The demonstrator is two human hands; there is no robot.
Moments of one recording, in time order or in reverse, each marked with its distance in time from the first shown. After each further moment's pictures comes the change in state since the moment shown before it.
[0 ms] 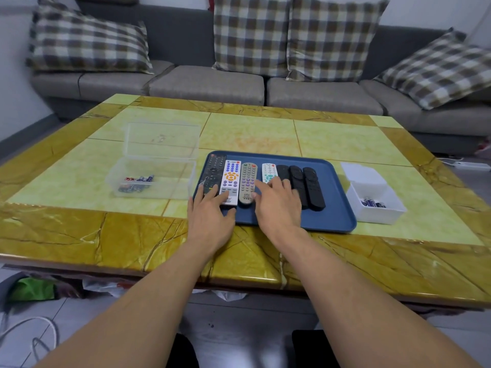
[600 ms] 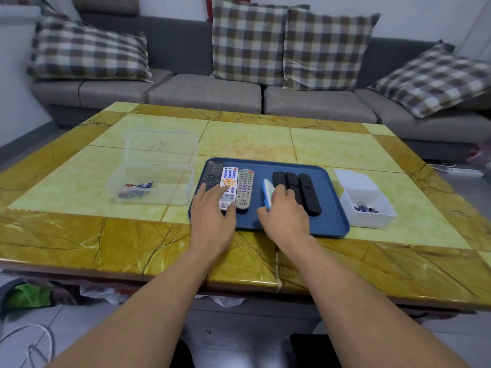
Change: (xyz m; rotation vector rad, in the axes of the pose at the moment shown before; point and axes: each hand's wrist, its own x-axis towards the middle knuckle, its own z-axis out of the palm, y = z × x) left_hand -0.008 0.018 -0.005 -0.280 0.188 0.044; right_hand -0.013 0.010 -0.022 0.157 -0.063 0.196
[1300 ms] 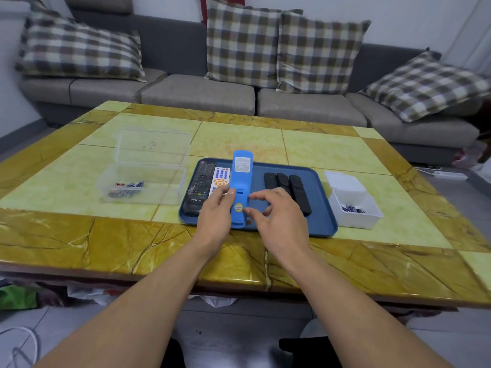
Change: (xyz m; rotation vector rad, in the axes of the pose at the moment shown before) left_hand -0.007 0.042 -0.001 -0.788 -0.214 -0.301; right_hand -0.036 0.008 -0.028 0.377 0.126 -0.174
